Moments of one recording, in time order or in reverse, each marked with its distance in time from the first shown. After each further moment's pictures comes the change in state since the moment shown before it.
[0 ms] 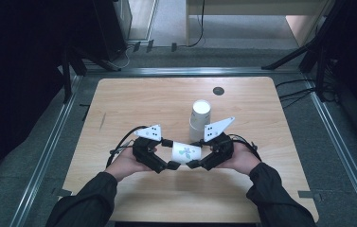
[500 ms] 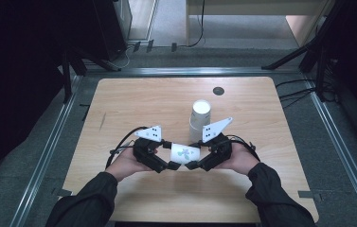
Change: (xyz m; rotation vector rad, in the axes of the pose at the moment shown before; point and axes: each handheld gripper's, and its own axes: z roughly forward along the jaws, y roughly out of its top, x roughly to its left) left arm 0.000 -0.002 0.002 0.005 -0.014 0.014; right arm 0.000 0.000 0.004 0.009 0.020 0.003
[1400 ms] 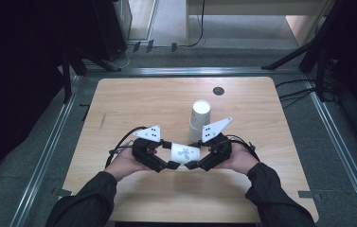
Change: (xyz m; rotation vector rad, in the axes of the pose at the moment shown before) left arm 0.000 0.000 -0.002 -0.006 0.007 0.009; right arm 0.000 0.000 0.001 0.000 -0.003 0.004
